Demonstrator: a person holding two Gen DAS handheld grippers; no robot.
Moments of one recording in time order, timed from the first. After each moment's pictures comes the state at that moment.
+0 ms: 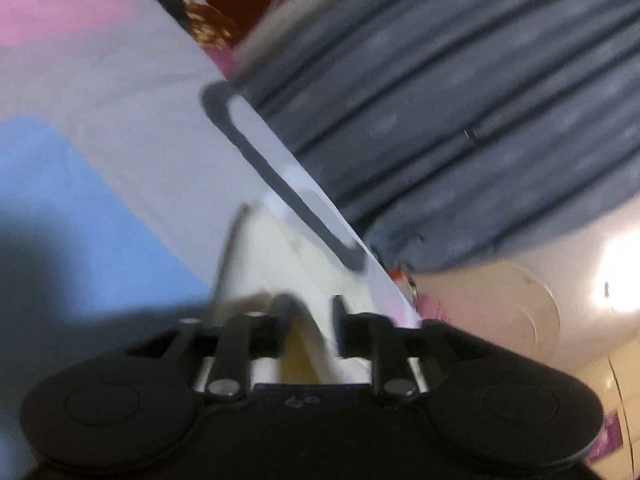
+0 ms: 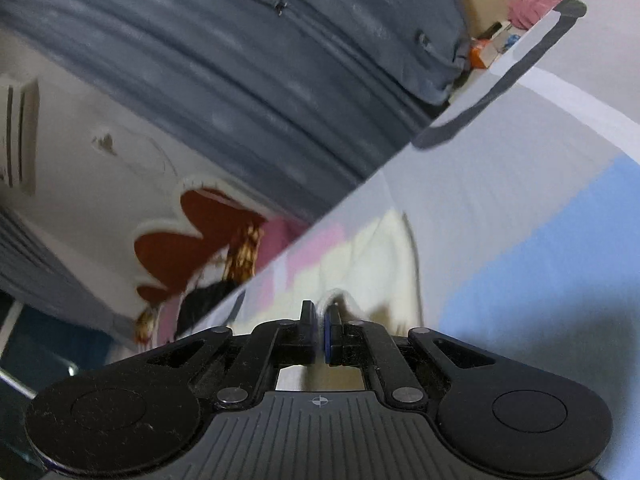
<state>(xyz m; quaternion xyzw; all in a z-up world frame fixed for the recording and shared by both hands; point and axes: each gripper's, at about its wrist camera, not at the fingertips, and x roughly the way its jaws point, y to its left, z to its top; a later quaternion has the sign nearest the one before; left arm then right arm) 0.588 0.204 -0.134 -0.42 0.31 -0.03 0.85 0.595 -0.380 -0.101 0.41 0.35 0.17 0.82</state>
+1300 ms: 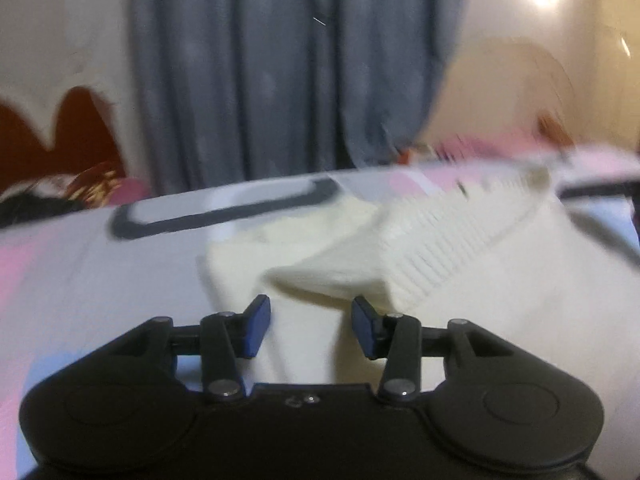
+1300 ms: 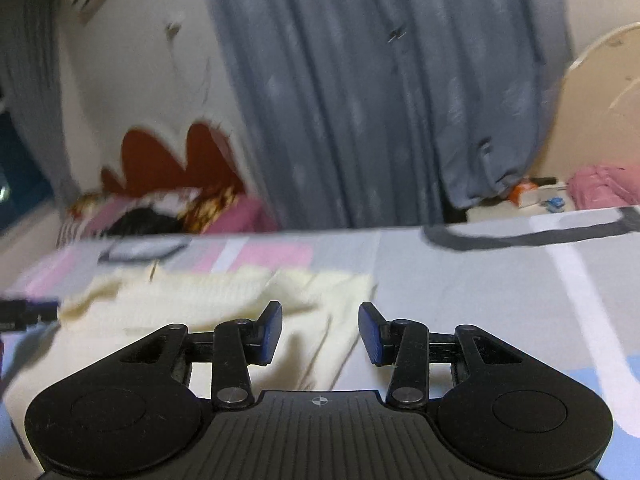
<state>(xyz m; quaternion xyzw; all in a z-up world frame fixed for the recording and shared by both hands) 0.564 0.114 -0.112 0.08 0.32 -0.13 0.93 0.570 -0.336 -0.100 0.08 0.32 0.24 0.91</state>
